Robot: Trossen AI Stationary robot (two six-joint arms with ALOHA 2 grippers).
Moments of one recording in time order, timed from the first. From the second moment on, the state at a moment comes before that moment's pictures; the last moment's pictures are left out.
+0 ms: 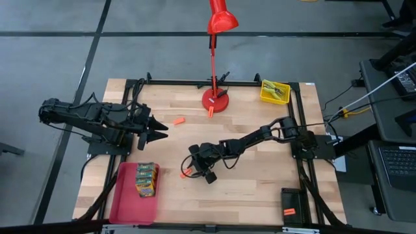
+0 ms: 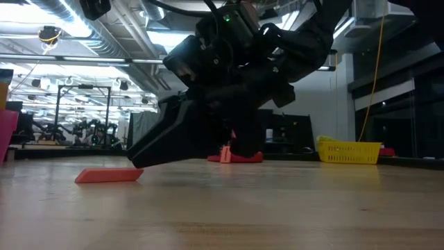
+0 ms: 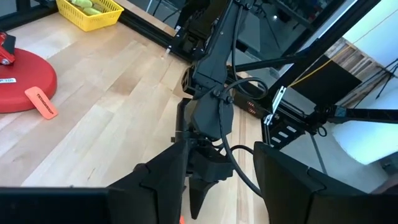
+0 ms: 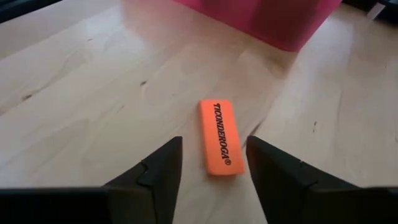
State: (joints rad) left arm -0.18 0.70 0.85 -0.50 -0.14 -0.62; right arm 0.18 2.24 1.28 0.38 -0.27 -0.32
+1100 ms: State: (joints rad) left arm -0.42 0.89 0.73 -0.62 -0.13 -0.69; right arm 0.33 1.74 1.28 -0.09 0.08 0.10
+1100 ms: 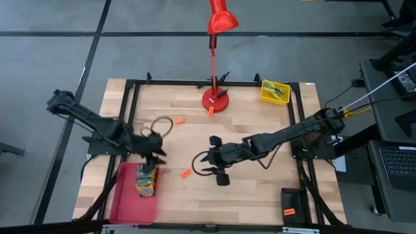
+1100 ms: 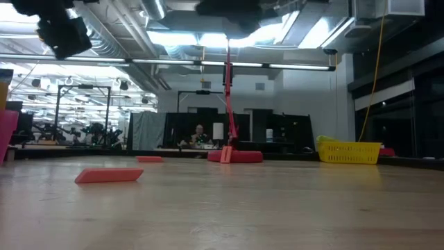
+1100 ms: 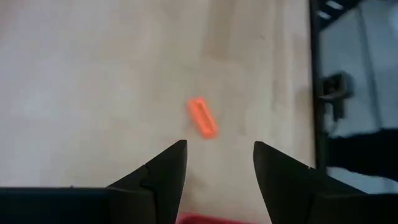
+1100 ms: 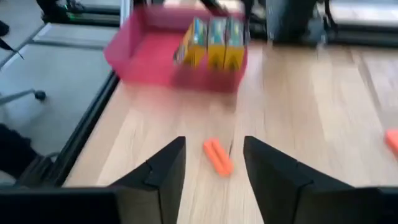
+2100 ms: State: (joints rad) left arm -0.50 1.74 1.03 -0.57 -0.29 -0.96; right arm 0.45 1.64 1.28 -0.72 0.04 0.09
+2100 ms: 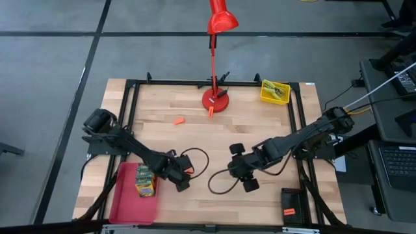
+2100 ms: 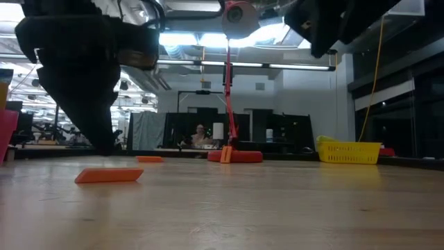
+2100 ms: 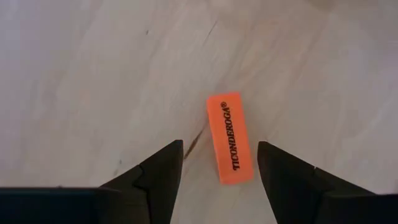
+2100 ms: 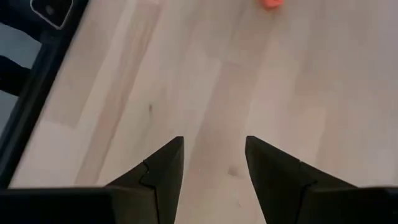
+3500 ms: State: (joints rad) left arm -0.46 1.85 1.06 -0.55 -0.15 -1.20; right arm 0.43 1.36 1.06 -0.44 0.29 0.18
